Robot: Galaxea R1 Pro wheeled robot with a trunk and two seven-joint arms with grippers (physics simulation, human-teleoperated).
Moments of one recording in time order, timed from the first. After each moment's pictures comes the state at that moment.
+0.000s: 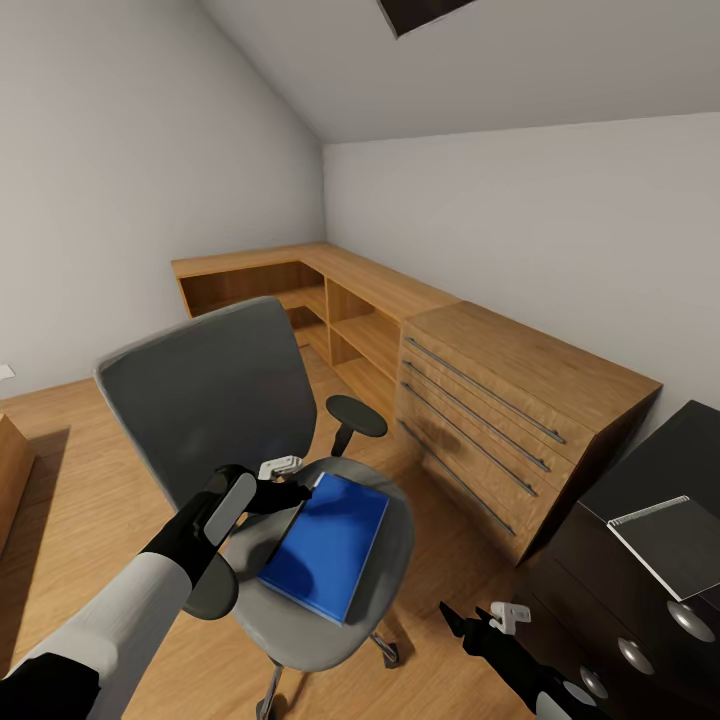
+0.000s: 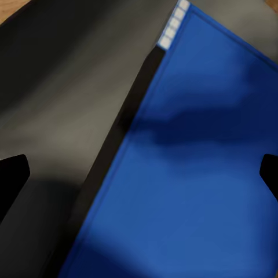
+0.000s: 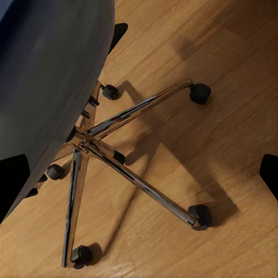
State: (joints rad) left arm -0.82 0.04 -0.30 -0.78 0.71 0.80 0.22; right arm -0.43 -0.19 0.59 -0.41 -0.98 -0.26 0.47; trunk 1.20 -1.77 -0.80
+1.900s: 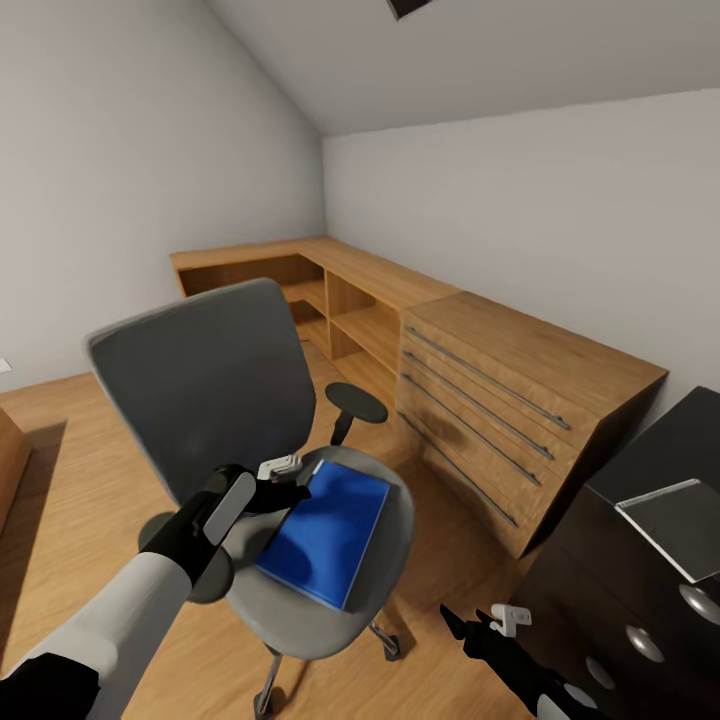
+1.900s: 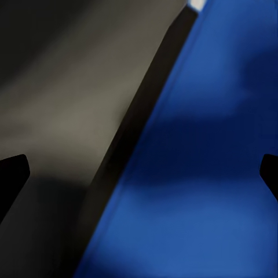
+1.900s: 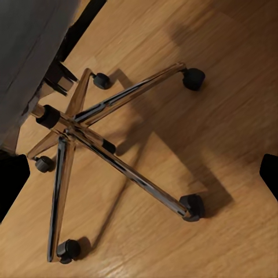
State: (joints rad) left arm -0.82 0.04 -0.29 -0.78 0.71 0.81 0.22; right arm -0.43 -0.19 0.60 -0.40 -0.98 -0.26 0.48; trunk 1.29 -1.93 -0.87
